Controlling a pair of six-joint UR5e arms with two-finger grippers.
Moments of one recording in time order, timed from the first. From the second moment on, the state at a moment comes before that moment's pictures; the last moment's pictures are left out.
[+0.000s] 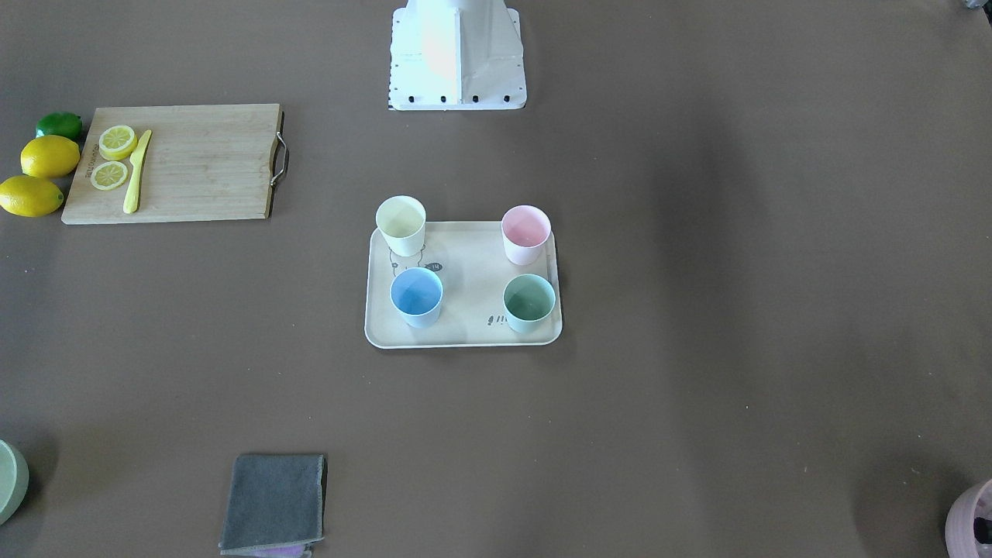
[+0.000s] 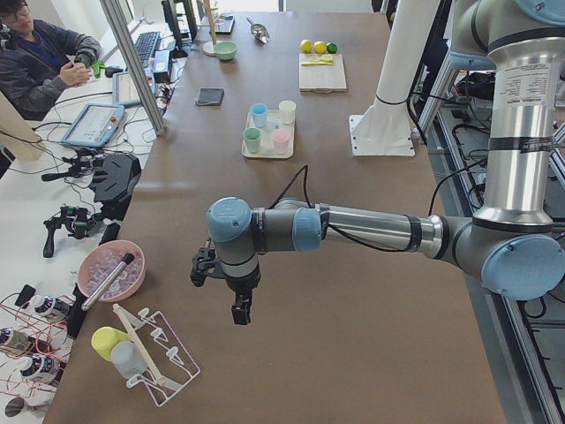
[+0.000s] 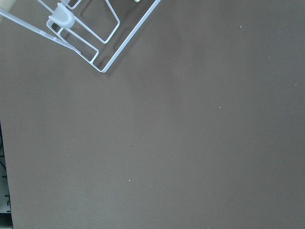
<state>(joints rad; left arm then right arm) -1.60 -1.55 -1.69 -1.43 -2.23 0.11 1.64 -1.71 1.84 -1.54 2.36 0.08</state>
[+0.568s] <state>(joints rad) -1.61 -1.52 -1.68 -1.47 -2.25 0.10 1.64 -1.76 1.83 -1.53 2.41 0.07</state>
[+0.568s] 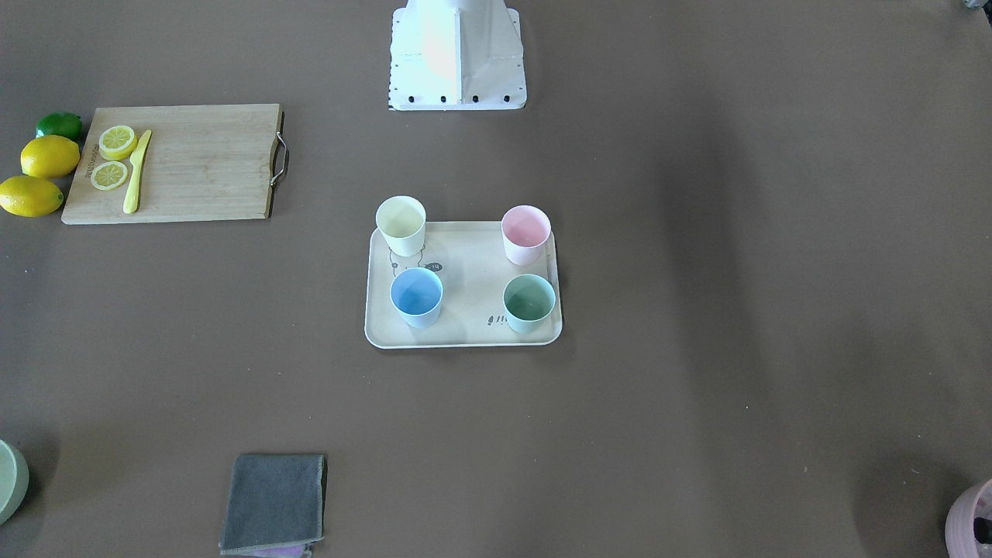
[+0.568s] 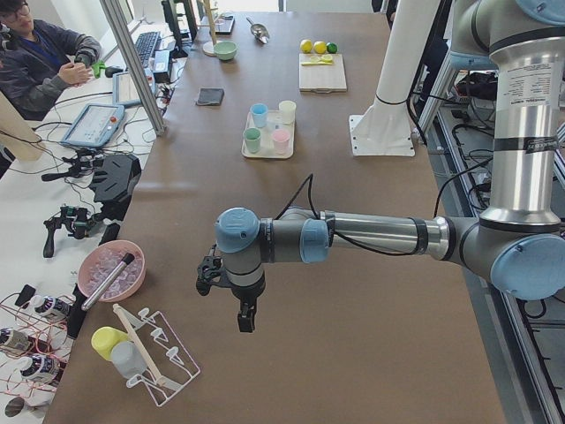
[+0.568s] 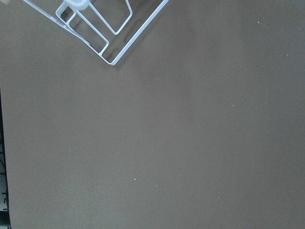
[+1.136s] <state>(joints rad) -1.61 -1.48 -1.70 -1.47 -2.38 0.10 1.55 -1.77 1.82 -1.53 2.40 0.07</state>
